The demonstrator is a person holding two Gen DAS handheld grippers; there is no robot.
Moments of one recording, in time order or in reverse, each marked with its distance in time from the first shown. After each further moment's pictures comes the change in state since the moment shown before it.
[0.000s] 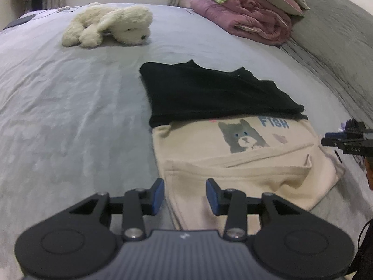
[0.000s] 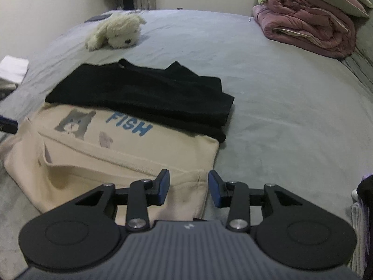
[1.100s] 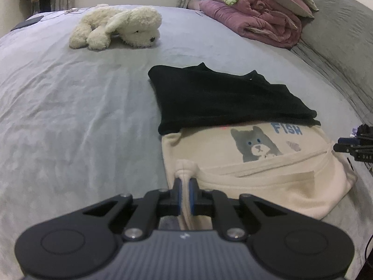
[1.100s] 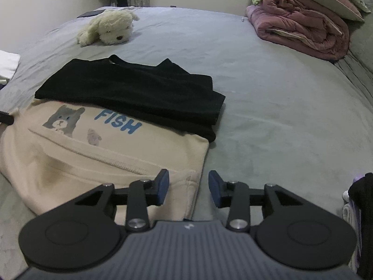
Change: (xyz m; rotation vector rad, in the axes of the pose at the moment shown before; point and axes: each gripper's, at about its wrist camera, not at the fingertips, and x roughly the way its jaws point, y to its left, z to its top) left arm 0.007 0.005 0.008 -0.029 -0.020 0.051; right arm 0.001 0.001 0.000 -0.008 -0.003 -0.033
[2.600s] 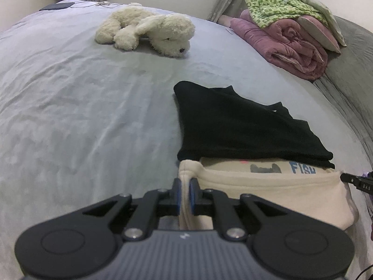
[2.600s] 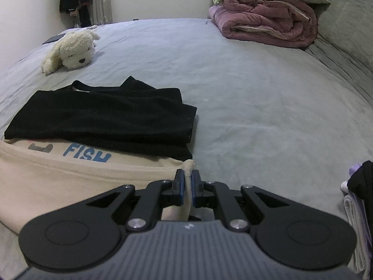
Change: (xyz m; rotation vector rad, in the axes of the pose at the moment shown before) left arm 0.016 0.017 0.016 -0.180 -0.072 0.043; right arm 0.016 -0.015 0.014 0.180 -0.055 -0.131
